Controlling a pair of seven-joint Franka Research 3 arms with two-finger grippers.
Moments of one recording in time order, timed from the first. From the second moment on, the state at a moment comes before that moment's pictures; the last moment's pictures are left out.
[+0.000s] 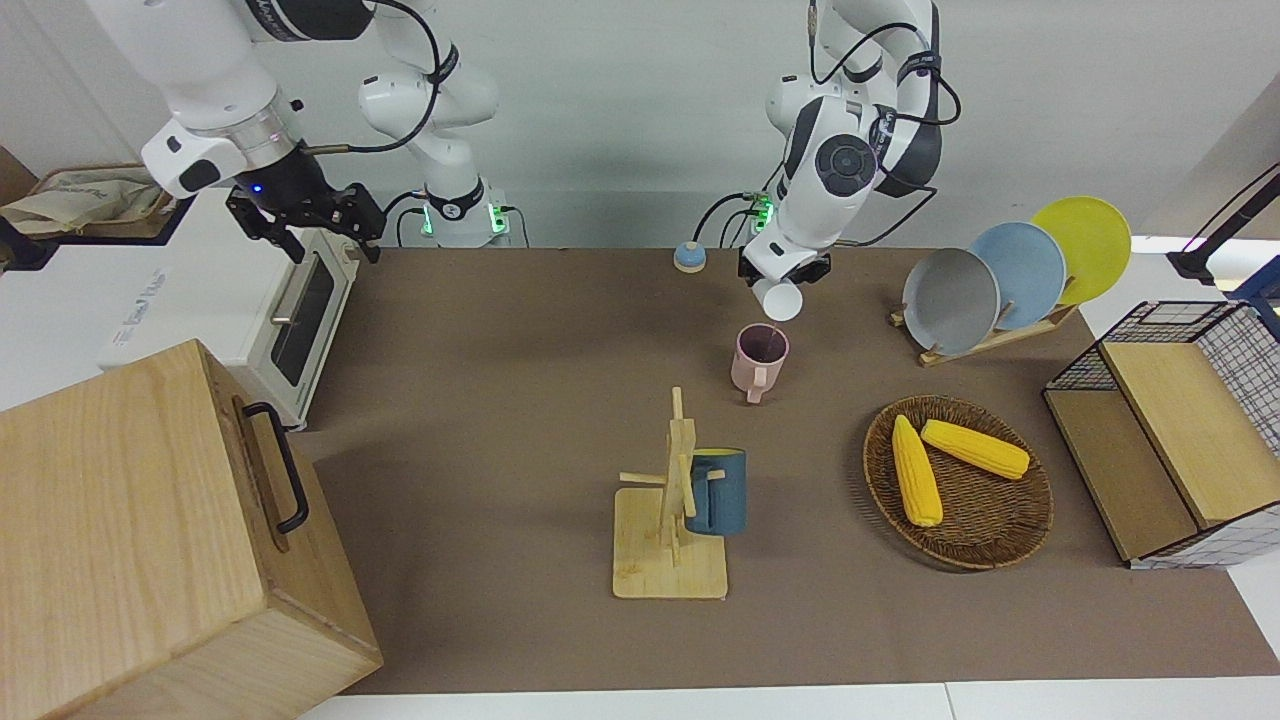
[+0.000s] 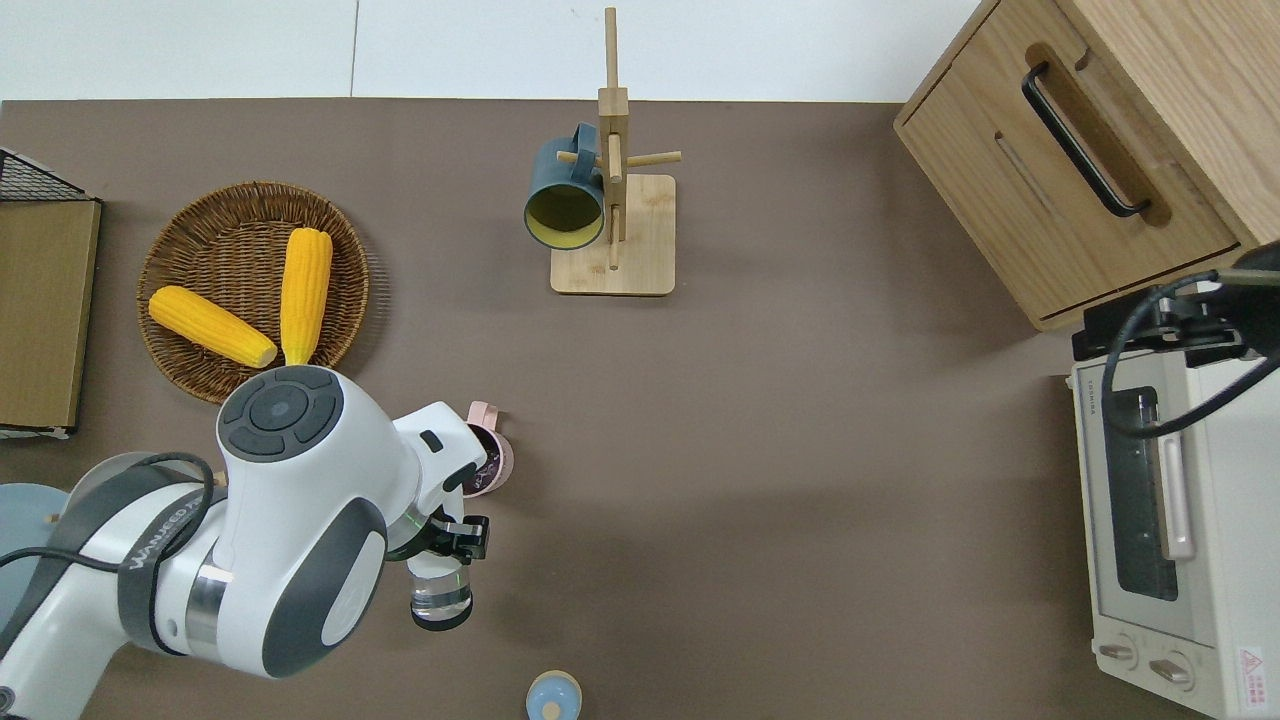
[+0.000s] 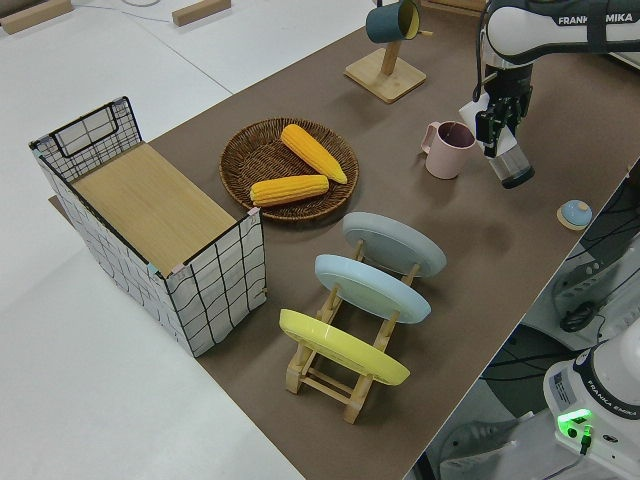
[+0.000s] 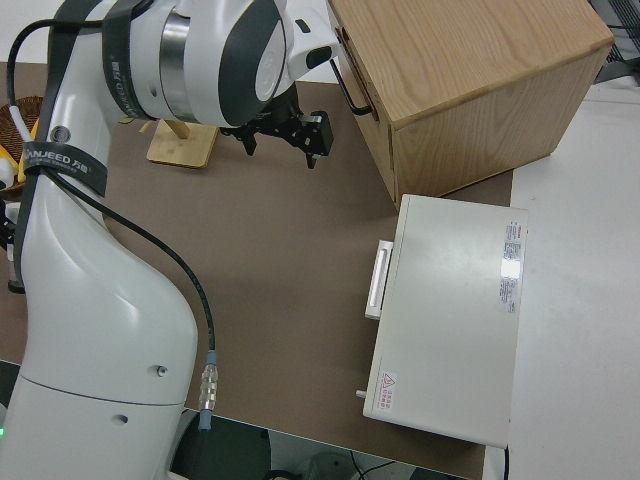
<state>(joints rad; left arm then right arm) -0.07 -0.09 -0.30 -2.15 -0.15 1.75 -0.18 0.17 0.10 -0.19 -1.40 0.08 1.42 0.06</state>
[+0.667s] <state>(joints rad) -0.07 -0.09 -0.30 -2.15 -0.15 1.74 -0.18 0.14 0.09 -0.18 -1.40 0.05 1.42 0.06</state>
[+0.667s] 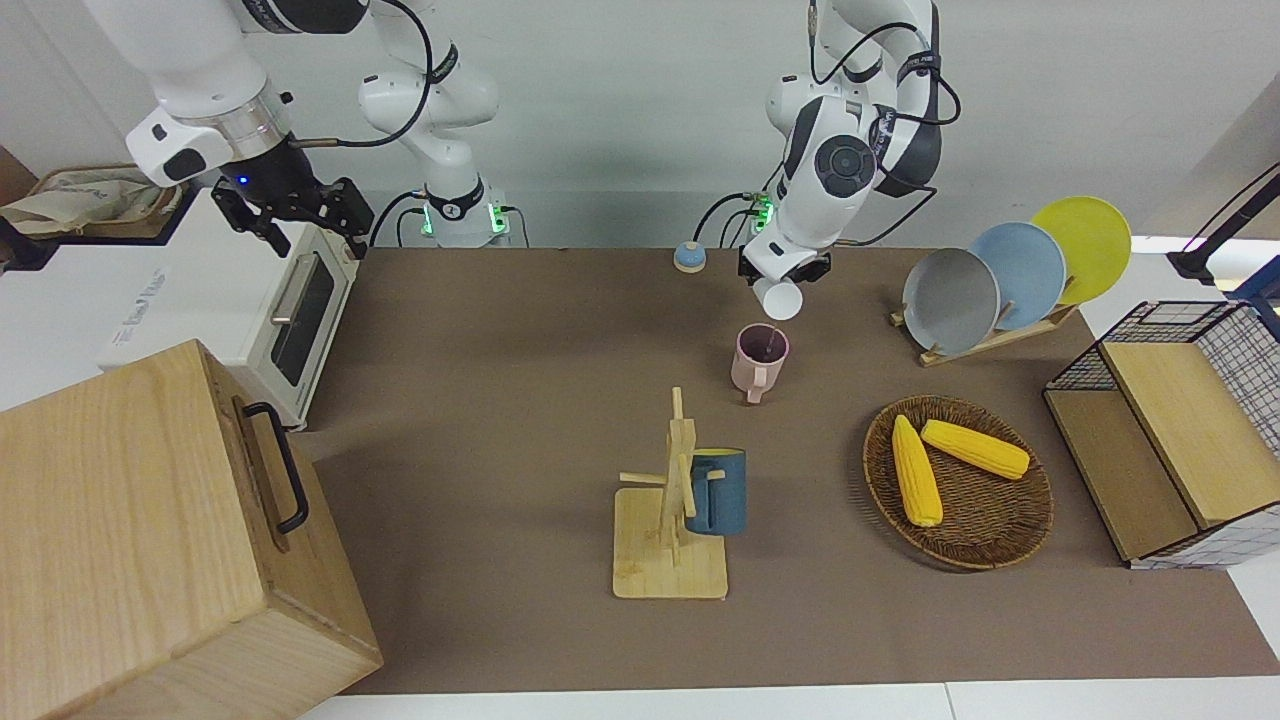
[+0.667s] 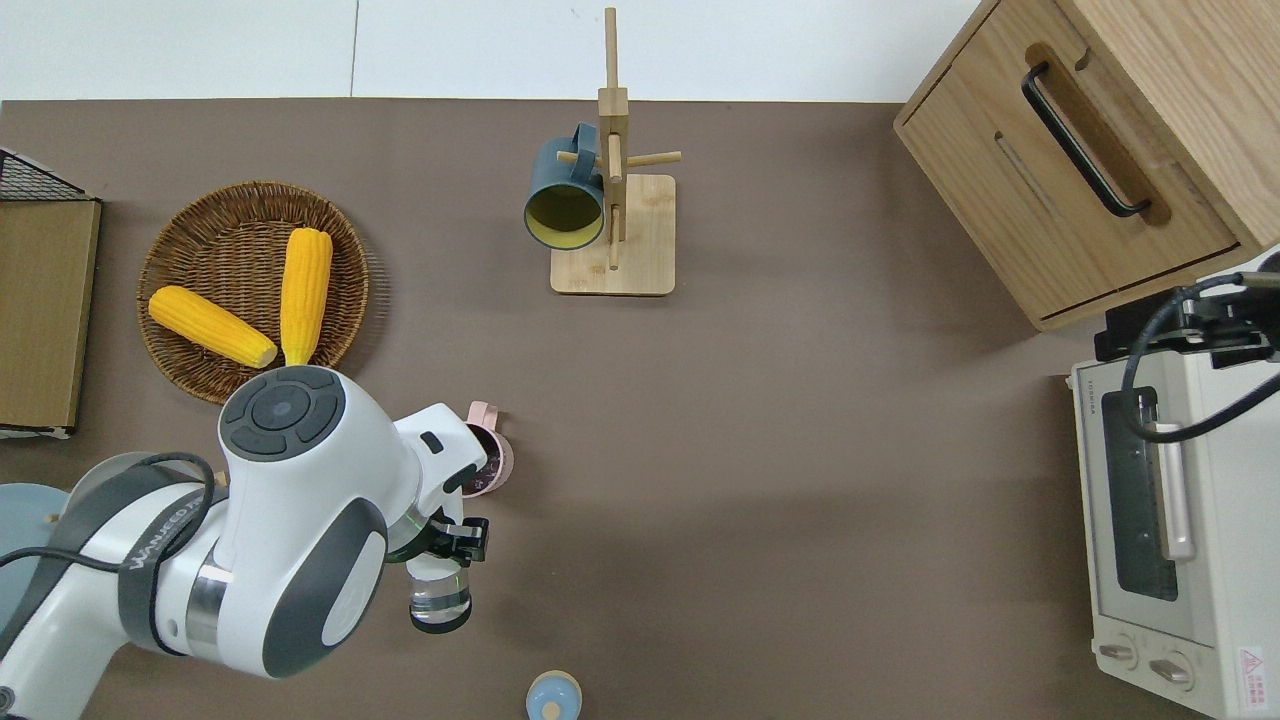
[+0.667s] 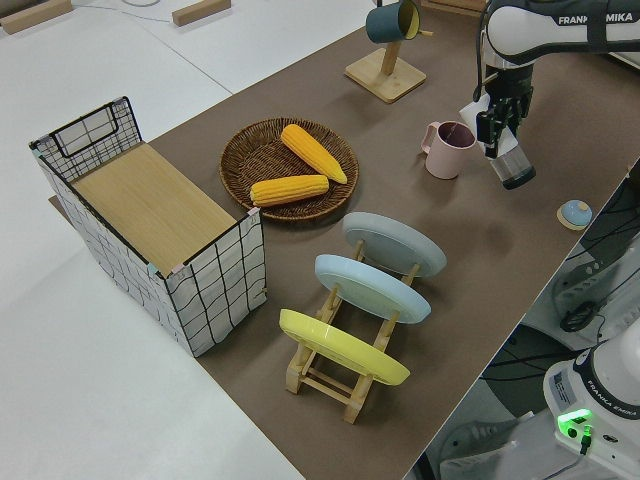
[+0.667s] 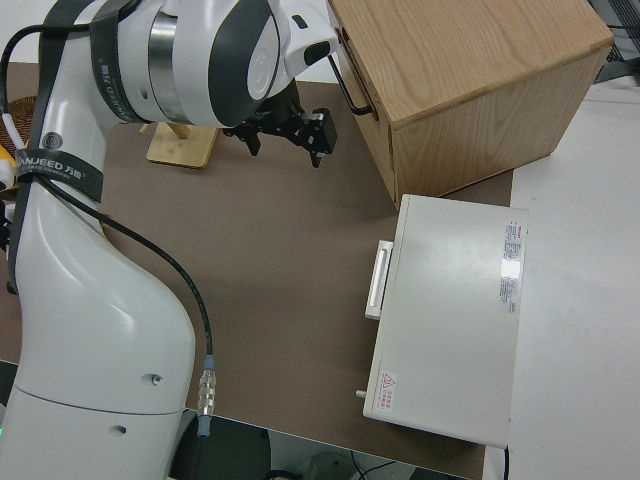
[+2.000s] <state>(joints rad) -0.07 -0.09 -0.31 -2.12 -0.15 1.71 -0.20 0.16 0.09 -0.16 -1.40 0.06 1.42 0.06</state>
